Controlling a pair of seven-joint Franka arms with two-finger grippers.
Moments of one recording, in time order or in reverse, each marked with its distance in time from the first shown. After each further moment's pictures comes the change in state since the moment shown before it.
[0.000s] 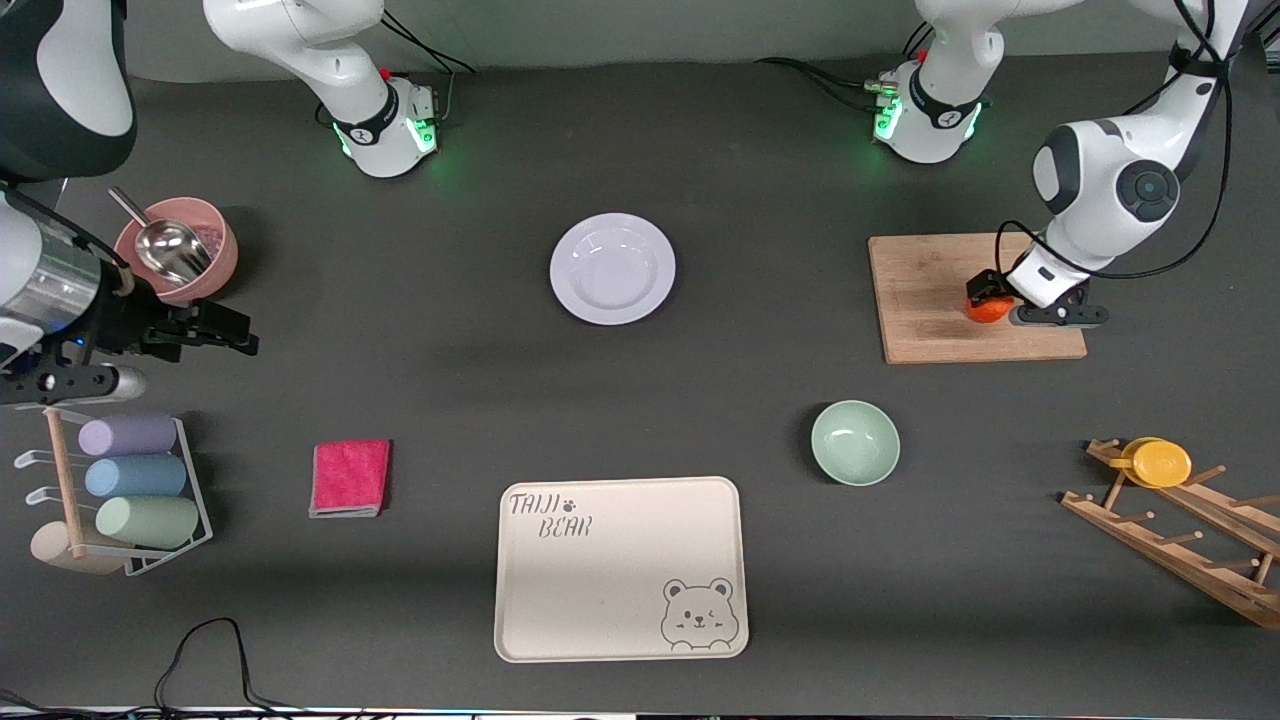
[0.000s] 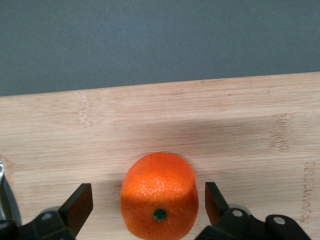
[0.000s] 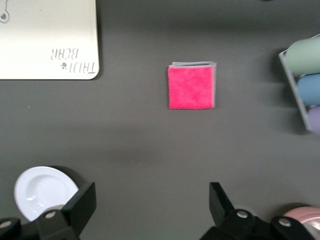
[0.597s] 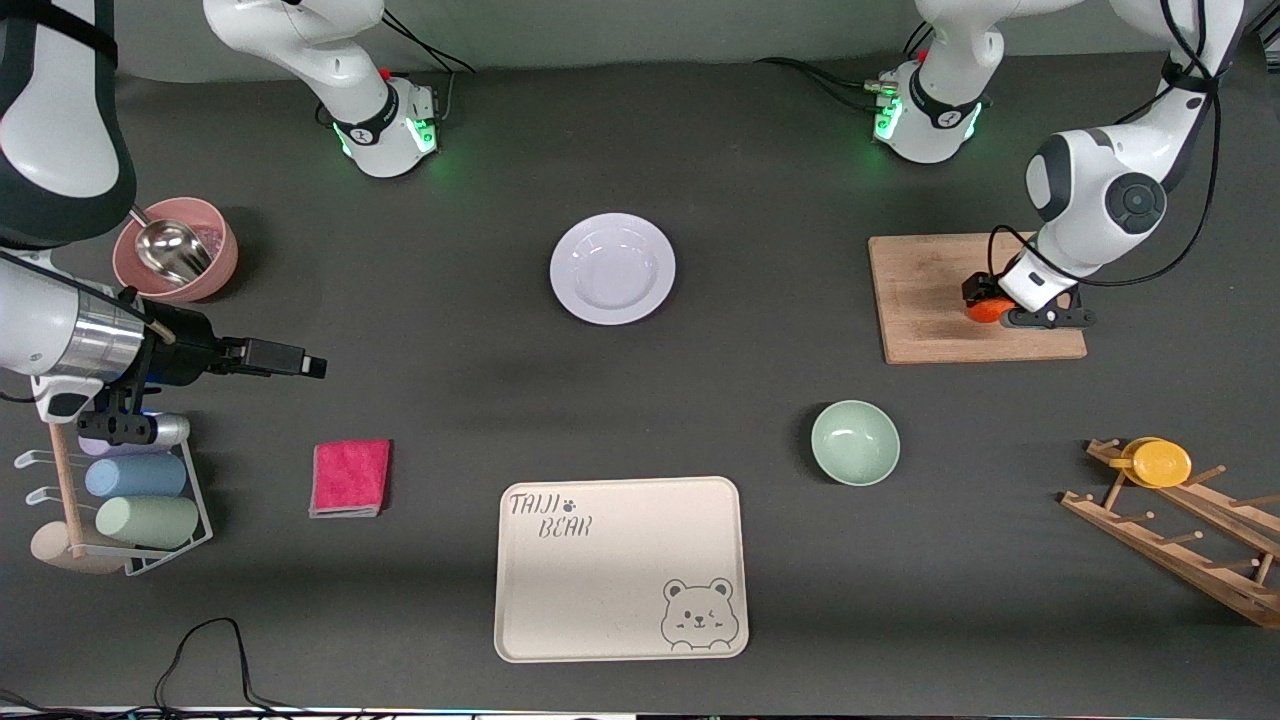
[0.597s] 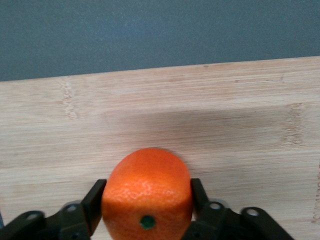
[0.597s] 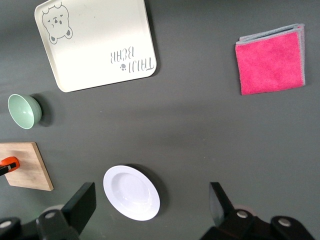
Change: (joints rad) left arm 0.000 0.038 0.000 0.001 0.000 0.005 0.000; right arm -0.023 0.089 -0.015 0.000 0.319 0.011 0.083
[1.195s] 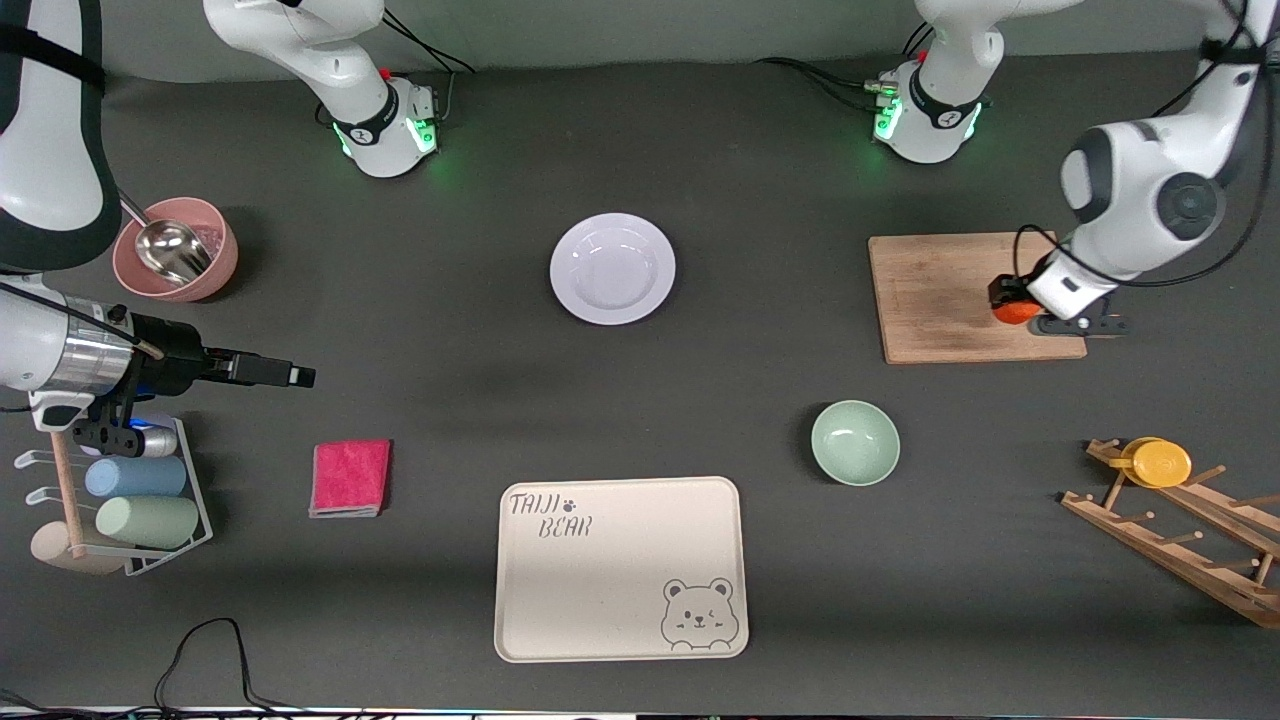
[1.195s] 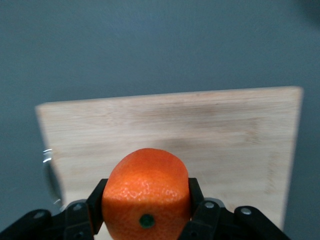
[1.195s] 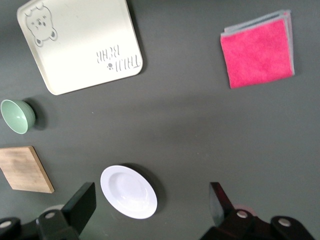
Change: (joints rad) left arm 0.000 -0.139 0.001 0.254 0.000 -0.458 -0.002; right arm -0.031 0.010 -0.012 -0.031 0.004 -0.020 0.002
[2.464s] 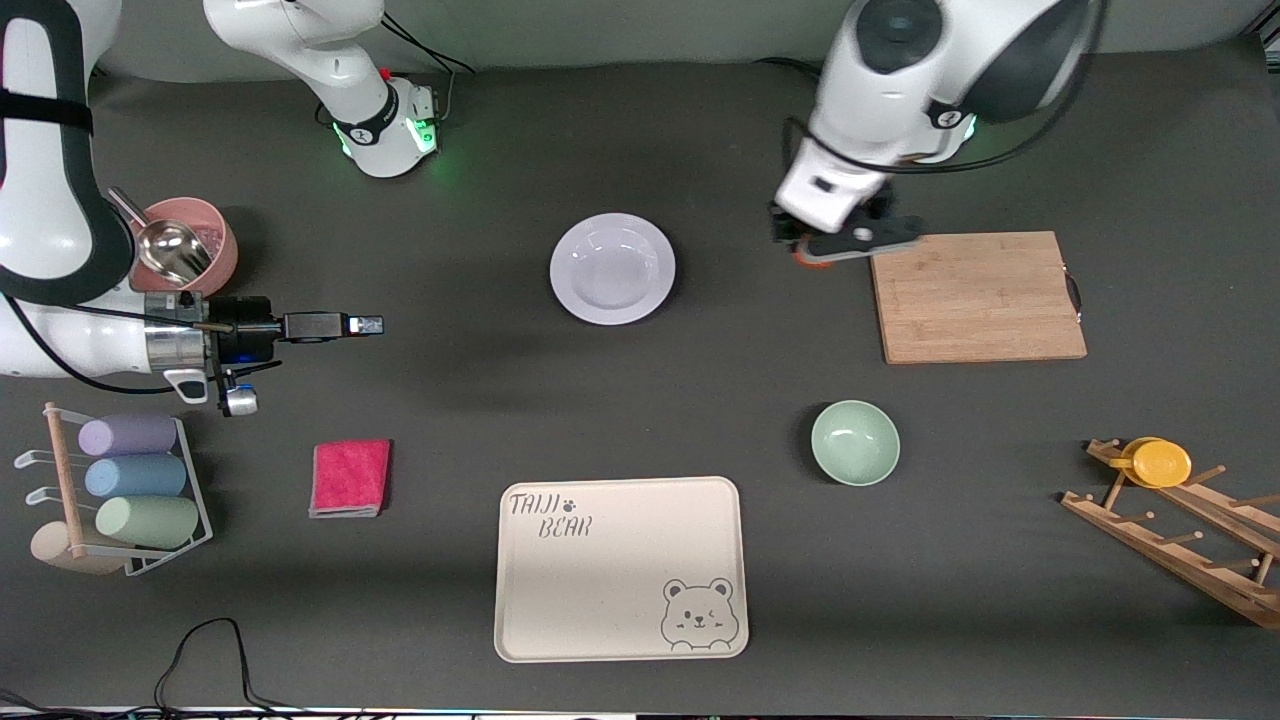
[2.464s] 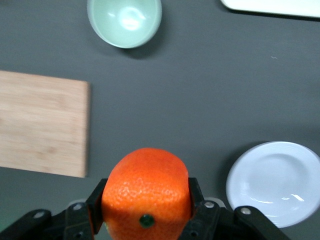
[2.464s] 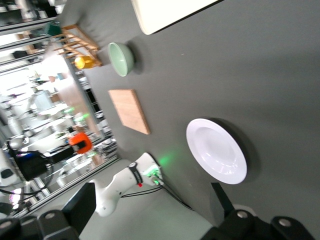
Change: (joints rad) left arm -0.233 0.061 -0.578 0.501 -0.055 -0.343 -0.980; right arm 0.004 -0.078 -0.058 -0.416 0.556 -0.014 -0.348
